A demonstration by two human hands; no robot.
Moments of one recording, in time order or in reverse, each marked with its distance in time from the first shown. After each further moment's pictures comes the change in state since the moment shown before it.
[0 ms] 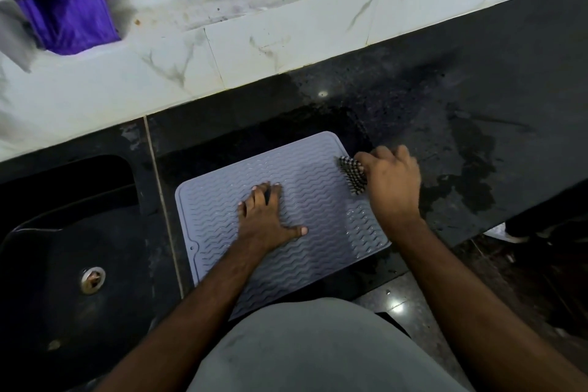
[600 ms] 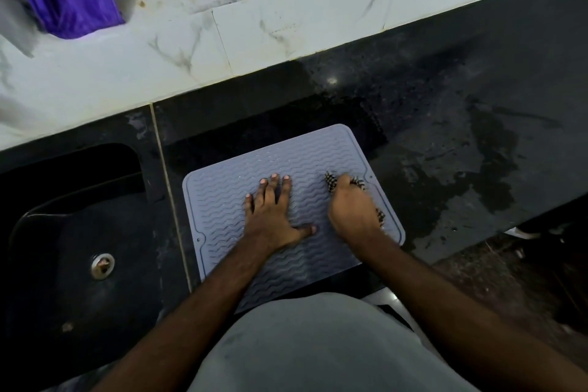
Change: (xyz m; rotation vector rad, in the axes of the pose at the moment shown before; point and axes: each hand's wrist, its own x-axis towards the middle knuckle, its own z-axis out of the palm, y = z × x) left_hand -0.001 -0.005 0.005 0.068 -0.057 0.003; right_hand -0.029 -0.073 0.049 0.300 -0.469 0.138
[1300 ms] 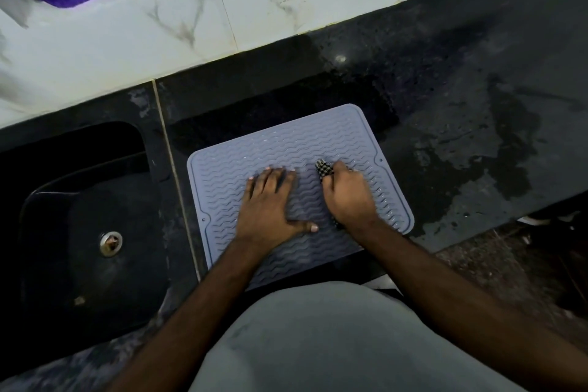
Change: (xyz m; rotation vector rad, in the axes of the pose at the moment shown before) left_hand -0.030 -0.015 -0.003 0.084 0.194 0.134; right_hand -0.002 -0.014 0.007 0.238 0.057 -0.083
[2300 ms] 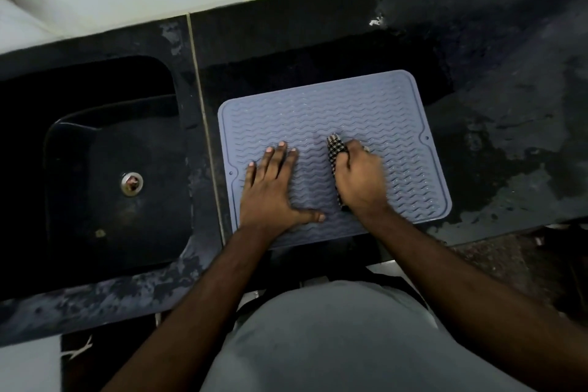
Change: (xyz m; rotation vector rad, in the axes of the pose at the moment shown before) left_hand -0.052 -0.030 0.015 -0.179 0.032 -0.195; right_hand -0.017 -0.031 0.036 0.081 0.126 -0.131
